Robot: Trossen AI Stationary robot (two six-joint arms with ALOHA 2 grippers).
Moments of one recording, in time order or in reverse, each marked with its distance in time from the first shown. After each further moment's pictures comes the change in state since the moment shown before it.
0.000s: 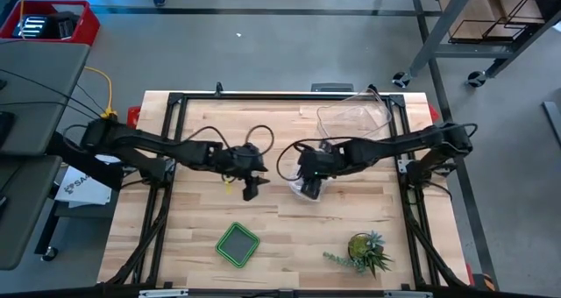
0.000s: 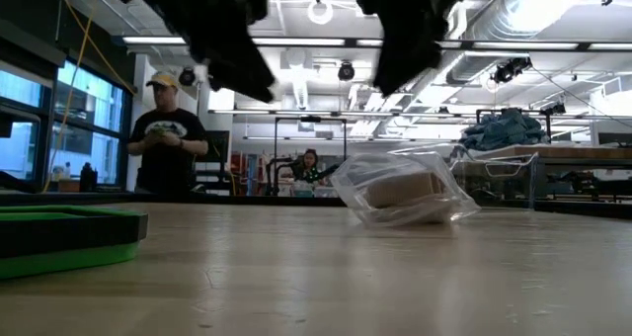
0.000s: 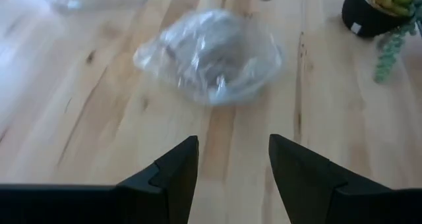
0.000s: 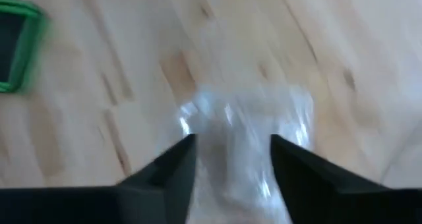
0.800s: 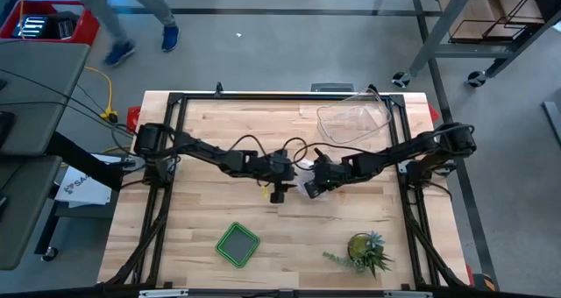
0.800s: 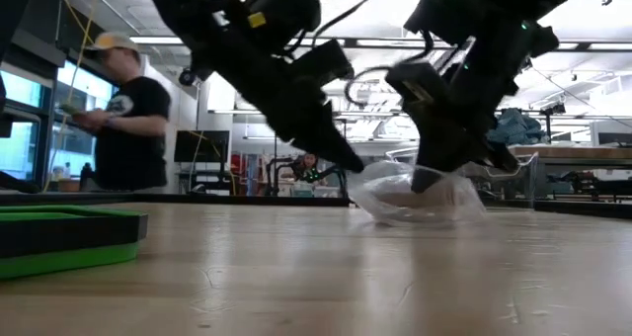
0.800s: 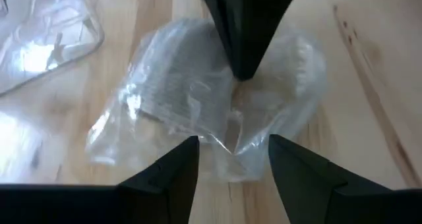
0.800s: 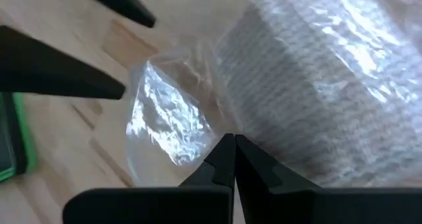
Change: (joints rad) left arm 0.046 0.499 0.134 0.419 0.047 0.392; right arm -0.016 -0.036 -0.513 0.524 -0.138 0.678
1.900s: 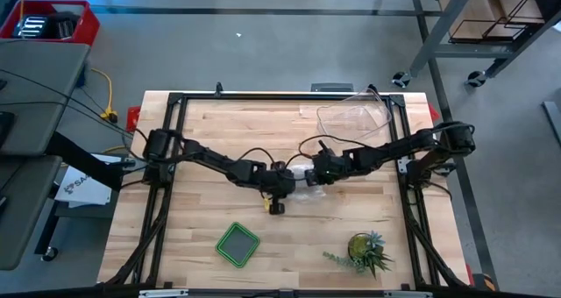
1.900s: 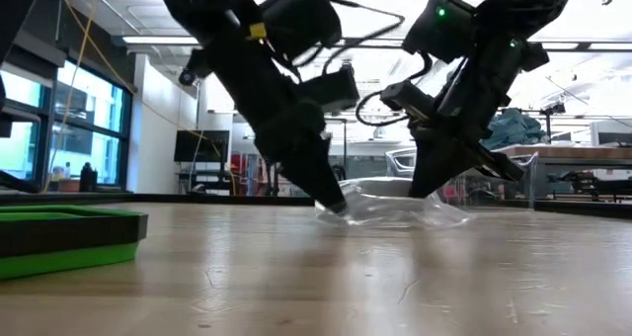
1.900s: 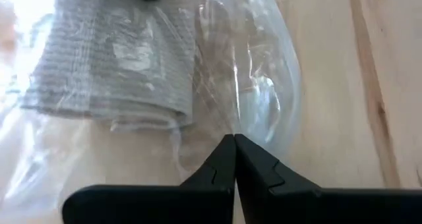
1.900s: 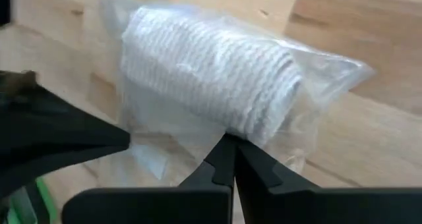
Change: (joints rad) left arm -0.082 0.110 0.113 -0.236 -0.023 -0.192; right arm -0.089 0.001 -0.044 0.025 -0.034 0.172
